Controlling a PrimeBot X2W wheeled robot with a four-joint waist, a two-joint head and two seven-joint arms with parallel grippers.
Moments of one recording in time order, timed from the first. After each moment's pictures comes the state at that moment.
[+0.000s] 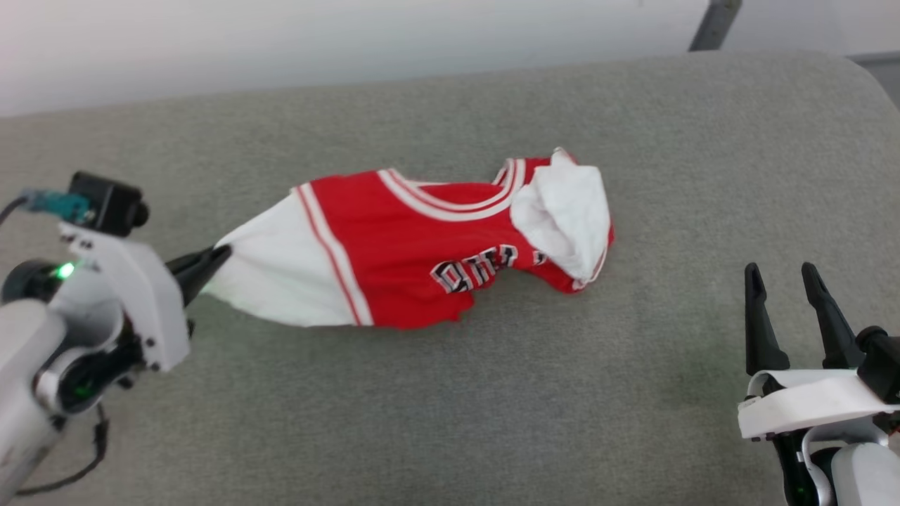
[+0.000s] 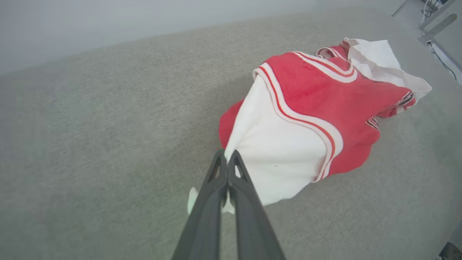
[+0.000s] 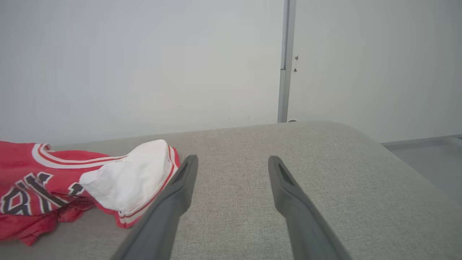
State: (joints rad) left arm -0.84 0.90 -0.97 0.31 -1.25 -0.08 0.20; right arm -0.21 -0.10 -0.05 0.20 0.22 0.13 -0.24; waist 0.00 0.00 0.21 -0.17
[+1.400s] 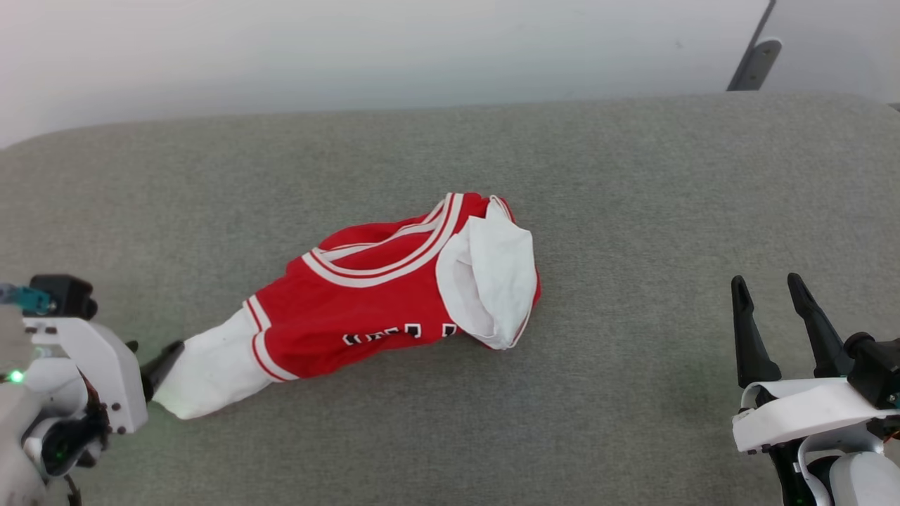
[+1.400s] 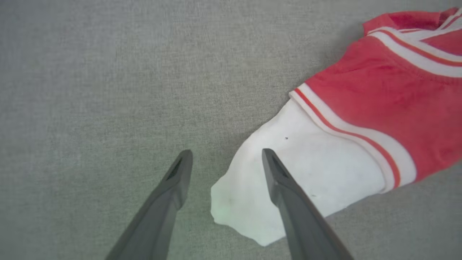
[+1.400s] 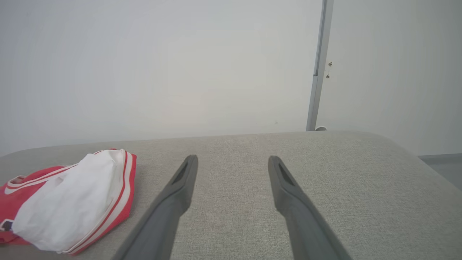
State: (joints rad) left arm -0.71 0.86 -1.01 0.66 -1.32 -0.09 0.16; right arm -0.18 -0.12 -0.01 0.17 0.24 0.13 -0.19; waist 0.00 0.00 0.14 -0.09
